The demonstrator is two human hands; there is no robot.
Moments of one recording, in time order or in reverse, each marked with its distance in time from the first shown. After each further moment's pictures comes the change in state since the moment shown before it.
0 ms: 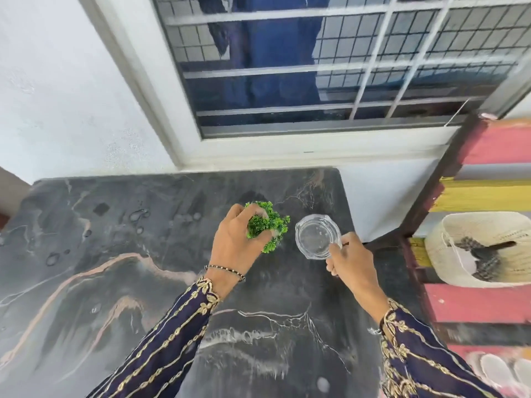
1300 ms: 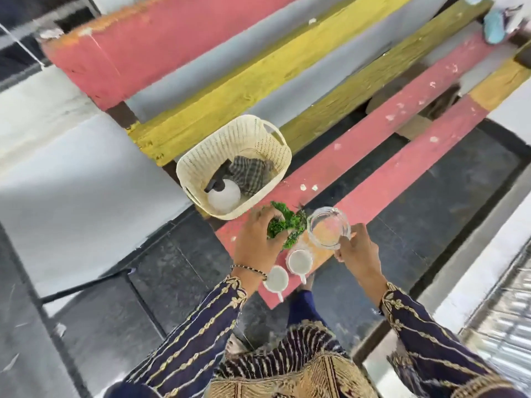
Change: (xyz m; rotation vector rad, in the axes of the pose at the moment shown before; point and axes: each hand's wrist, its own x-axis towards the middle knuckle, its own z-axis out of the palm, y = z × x) left_hand -0.112 0.343 0.503 -0.038 -0.701 0.316; right_hand -0.028 0.435 -0.383 0.132 0.427 0.682
